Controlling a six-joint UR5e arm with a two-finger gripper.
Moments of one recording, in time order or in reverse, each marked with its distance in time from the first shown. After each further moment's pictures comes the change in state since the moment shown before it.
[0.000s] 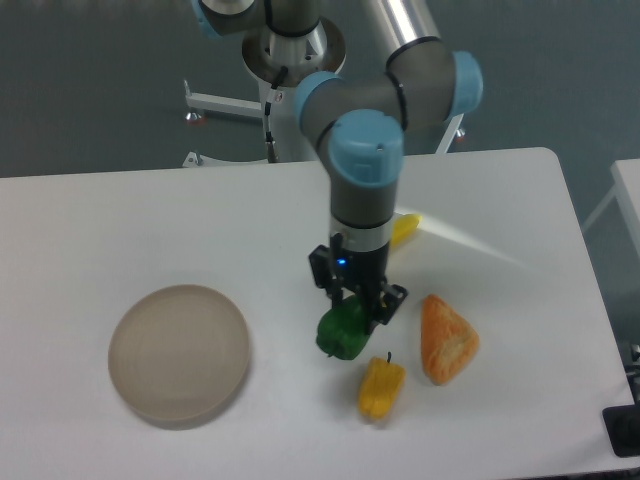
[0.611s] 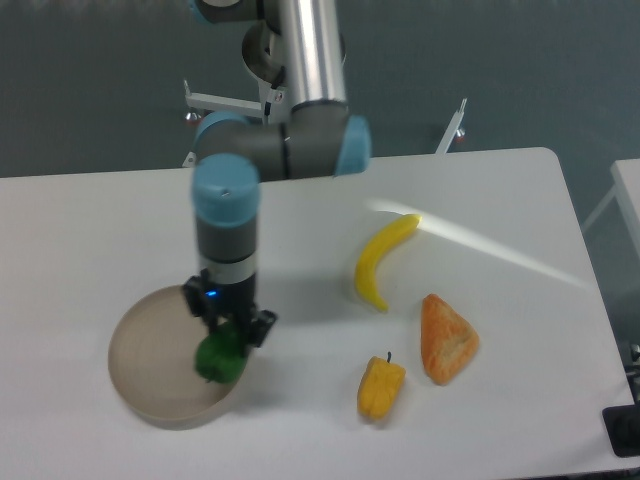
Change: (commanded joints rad) arm -0.144 -0.009 -0.040 0.078 -0.003 -0.227
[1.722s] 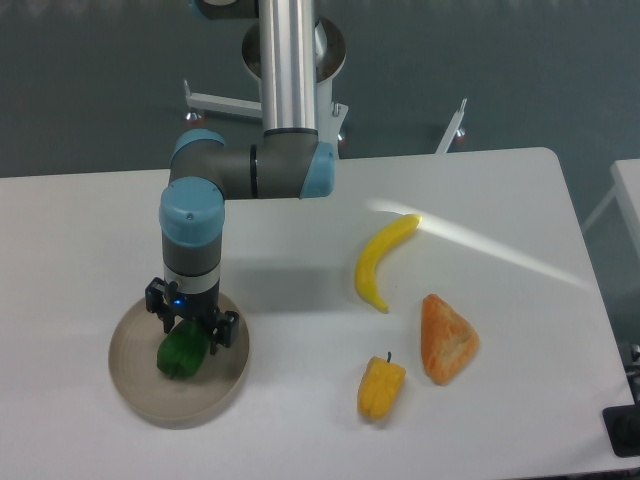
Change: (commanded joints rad) arm -0.202 -0.106 -0.110 0.147 -0.055 -0.357
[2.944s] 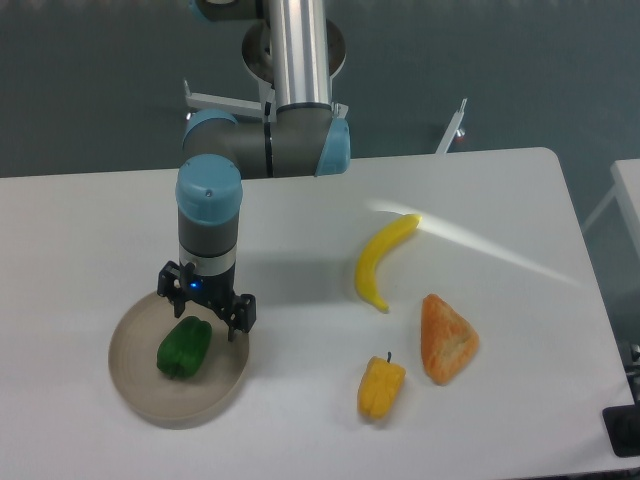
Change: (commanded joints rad) arm 0.035 0.055 -0.035 -0.017 0.003 0.014
